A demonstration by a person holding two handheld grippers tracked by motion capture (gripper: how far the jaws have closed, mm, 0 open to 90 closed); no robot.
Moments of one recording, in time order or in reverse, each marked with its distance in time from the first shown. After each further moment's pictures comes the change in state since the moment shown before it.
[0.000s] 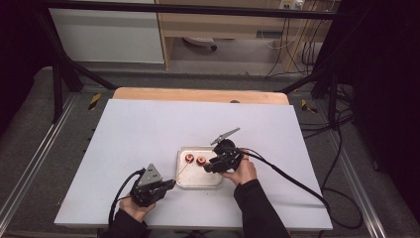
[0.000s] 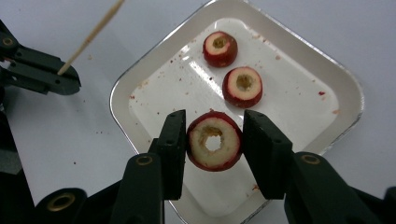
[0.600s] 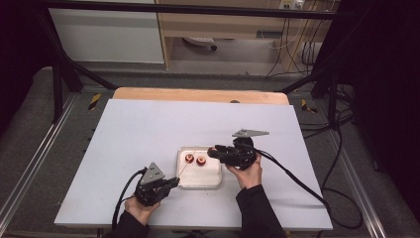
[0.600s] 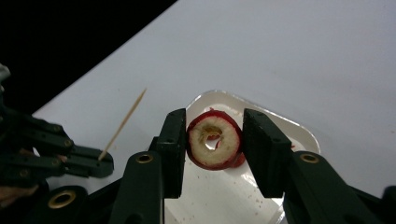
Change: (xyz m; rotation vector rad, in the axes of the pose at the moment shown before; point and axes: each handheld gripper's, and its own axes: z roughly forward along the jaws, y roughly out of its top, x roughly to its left) left arm -0.005 0.005 0.007 -0.045 0.008 -0.082; right arm -0.014 -0.020 -0.032 -0.436 0.048 0.192
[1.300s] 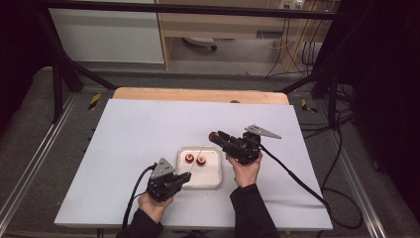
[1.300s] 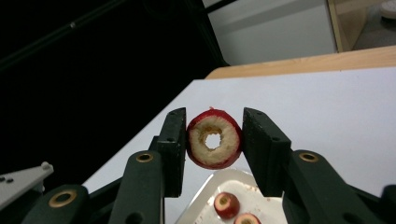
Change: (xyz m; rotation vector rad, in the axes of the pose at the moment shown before) left arm -0.019 0.023 0.019 -0.069 -0.027 -0.071; right arm 0.000 0.007 -0.007 -0.316 0.029 0.120
